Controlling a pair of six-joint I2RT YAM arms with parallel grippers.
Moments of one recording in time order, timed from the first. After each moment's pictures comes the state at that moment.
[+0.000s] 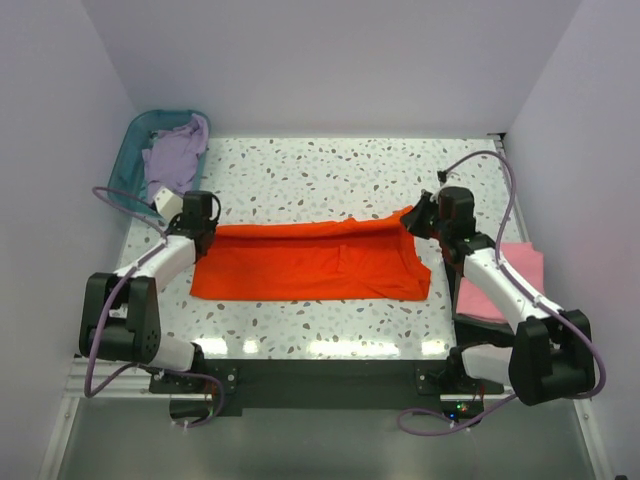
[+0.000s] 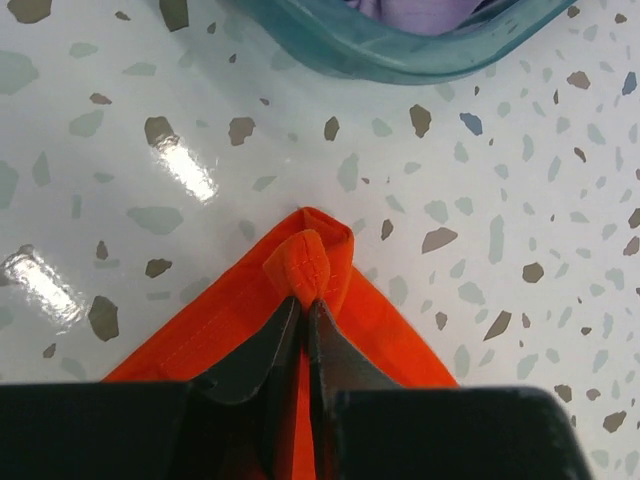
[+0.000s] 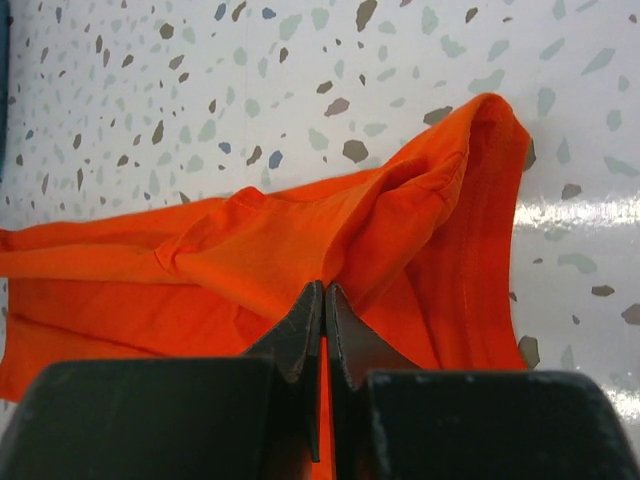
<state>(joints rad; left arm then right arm) -0.09 1.45 0.77 -0.12 -0.53 -0.91 0.20 1.26 0.78 -0.06 -0.10 0.52</state>
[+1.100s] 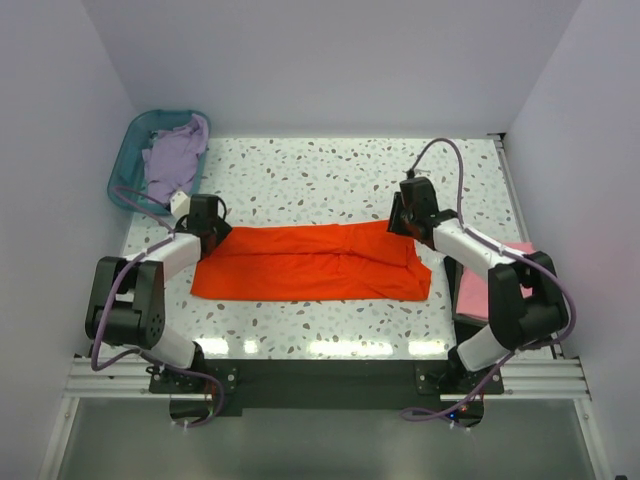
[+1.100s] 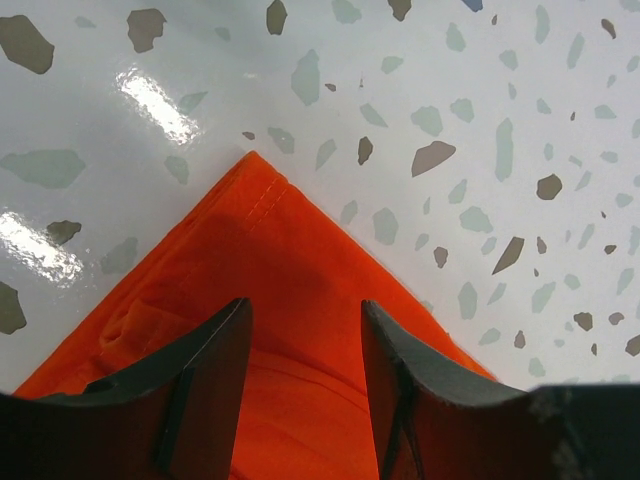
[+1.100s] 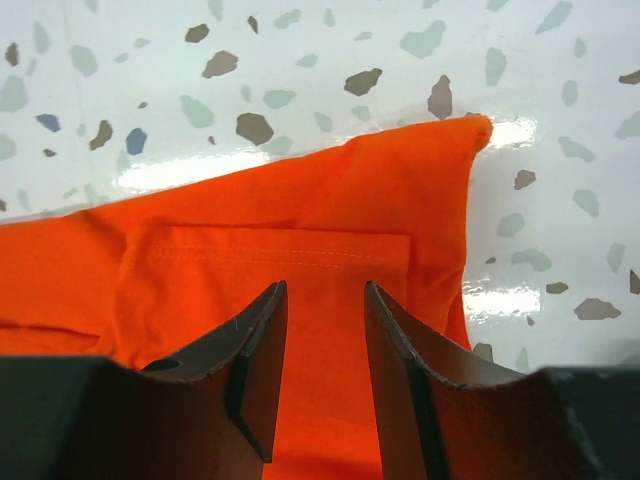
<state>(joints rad) -0.10 1.53 0.75 -0.07 -0.35 -0.88 0.34 1.54 0.96 -0.22 0.18 0.45</state>
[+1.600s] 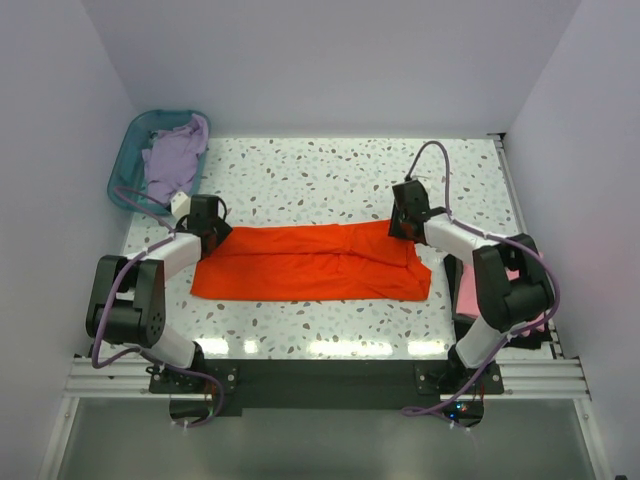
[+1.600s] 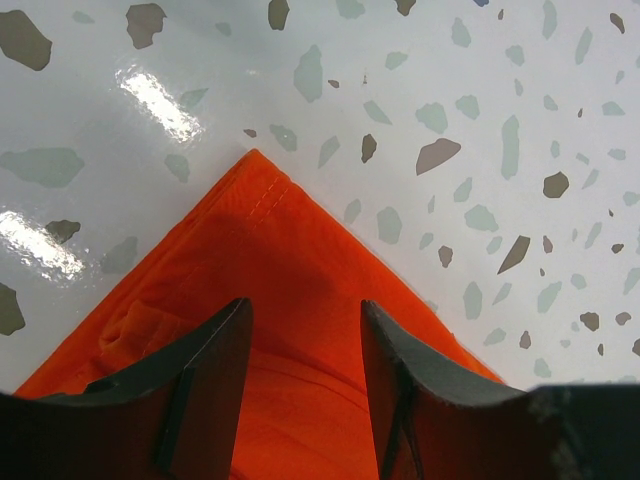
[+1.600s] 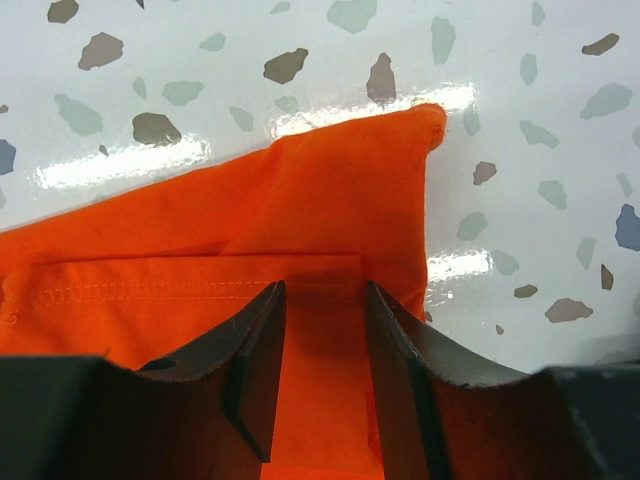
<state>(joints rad) -0.10 1.54 0.75 -0.07 -0.35 -0.88 0.34 1.68 1.00 -0.25 0.30 0.44</state>
